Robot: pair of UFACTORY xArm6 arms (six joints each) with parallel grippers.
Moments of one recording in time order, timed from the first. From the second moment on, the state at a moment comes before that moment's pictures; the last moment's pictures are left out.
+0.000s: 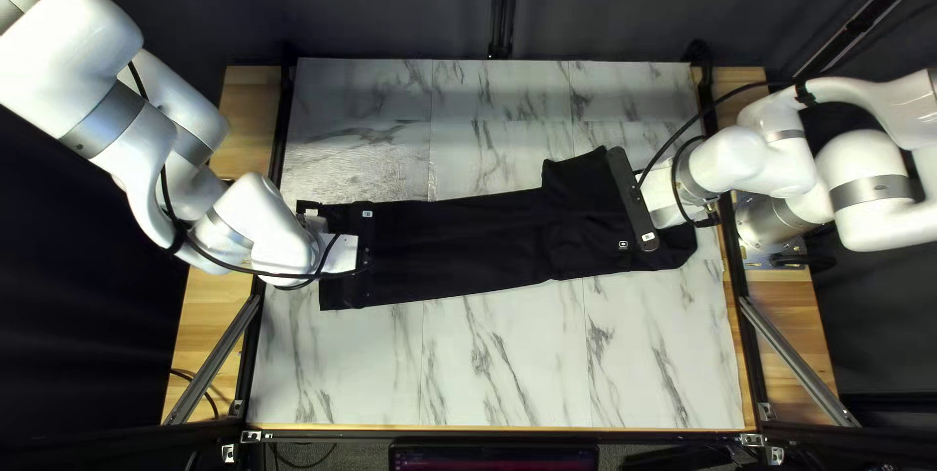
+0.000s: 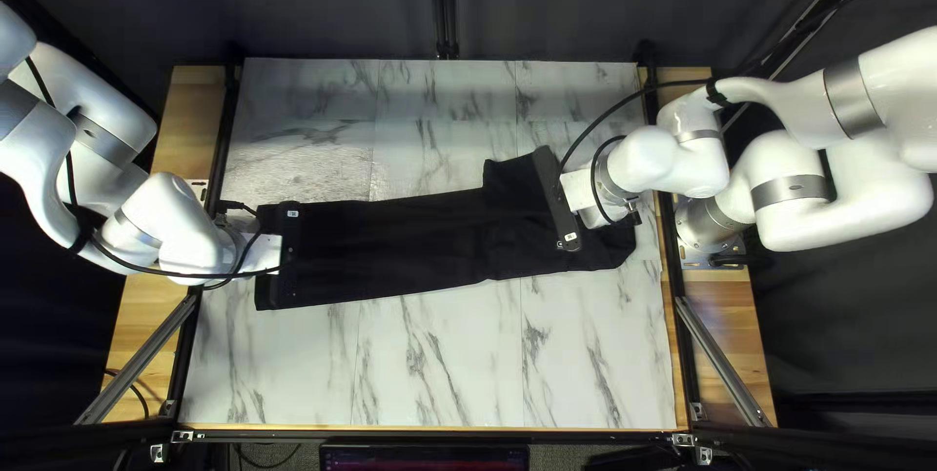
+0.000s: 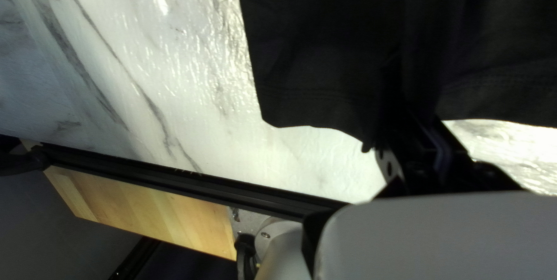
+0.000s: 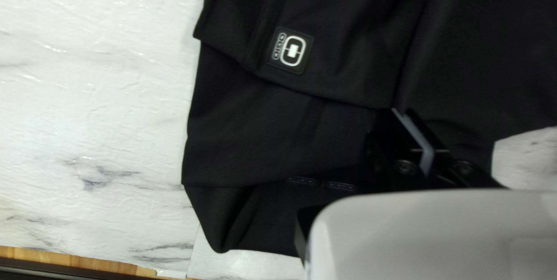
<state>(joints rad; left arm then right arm) -0.54 -0.42 -0.22 0.27 0.94 -0.69 0.03 -0.59 -0.06 -0.12 0.51 -0.19</state>
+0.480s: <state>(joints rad) -0.53 -0.36 -0.21 0.26 0.85 -0.68 0.05 -0.55 -0.07 -0.10 0.49 -0.19</state>
